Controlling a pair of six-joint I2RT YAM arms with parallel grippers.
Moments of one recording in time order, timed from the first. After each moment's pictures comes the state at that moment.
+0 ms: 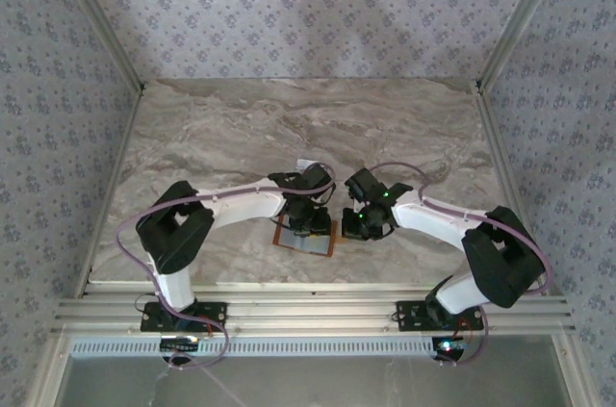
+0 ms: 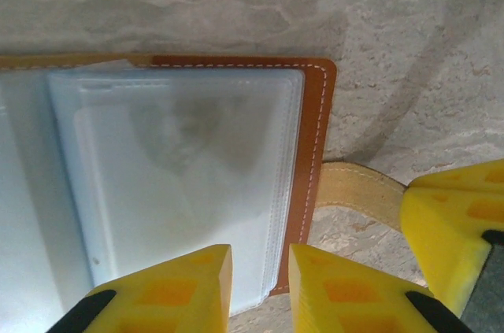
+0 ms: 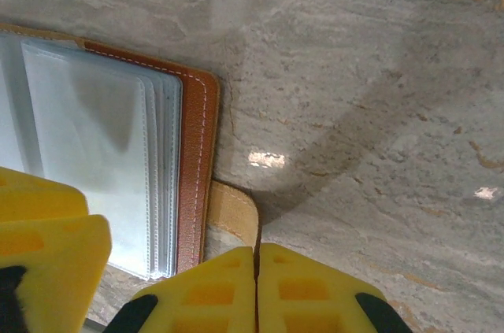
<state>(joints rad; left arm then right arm) -0.94 1.81 1.18 -0.61 0.27 -0.87 0.68 1.45 0.78 -0.57 -0.26 0.72</state>
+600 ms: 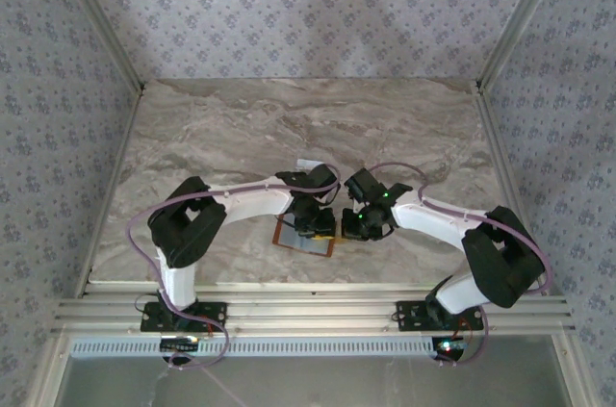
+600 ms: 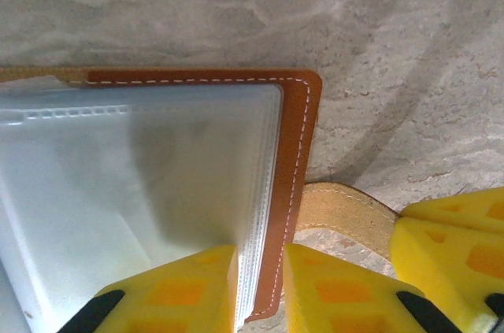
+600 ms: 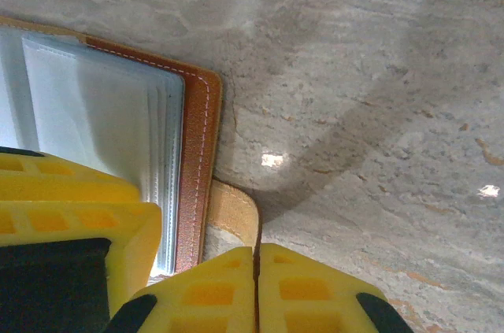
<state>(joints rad) -0.94 1.88 1.22 -0.61 0.31 -0.86 0.68 1.45 0.78 -0.58 -0.26 0.72</state>
